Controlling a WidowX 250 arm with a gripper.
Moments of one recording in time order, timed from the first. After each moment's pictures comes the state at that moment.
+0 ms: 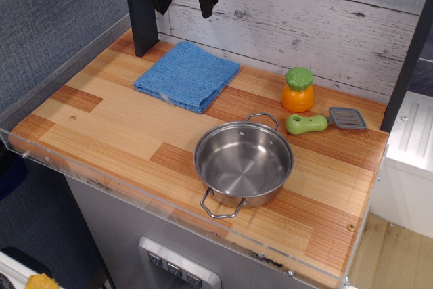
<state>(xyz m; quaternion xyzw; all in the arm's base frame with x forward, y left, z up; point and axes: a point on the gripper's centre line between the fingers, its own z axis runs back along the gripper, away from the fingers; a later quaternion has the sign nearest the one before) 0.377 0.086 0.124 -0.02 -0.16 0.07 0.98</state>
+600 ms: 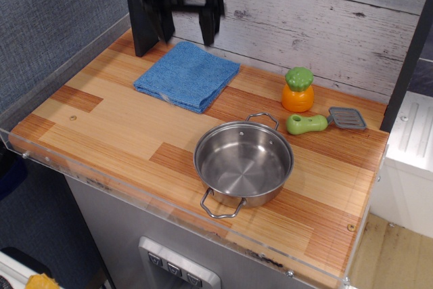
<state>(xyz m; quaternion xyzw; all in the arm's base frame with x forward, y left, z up) 0.380 0.087 0.065 -0.02 -0.11 0.08 0.99</state>
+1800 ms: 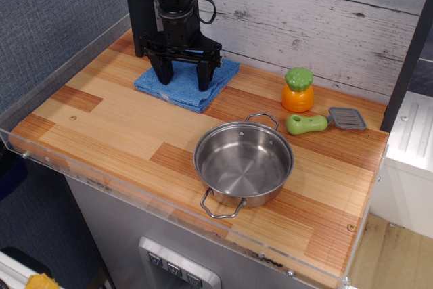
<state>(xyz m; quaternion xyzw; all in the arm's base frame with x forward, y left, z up) 0.372 0.098 0.005 0.01 -0.06 0.09 0.99</state>
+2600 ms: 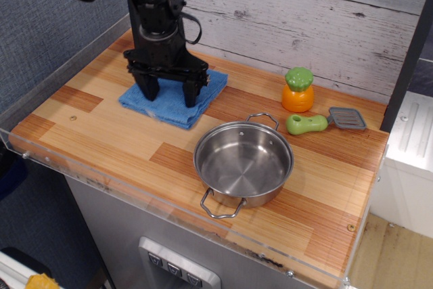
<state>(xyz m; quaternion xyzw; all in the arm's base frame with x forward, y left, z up) 0.325 0.101 0.004 0.03 -0.06 0.11 0.99</state>
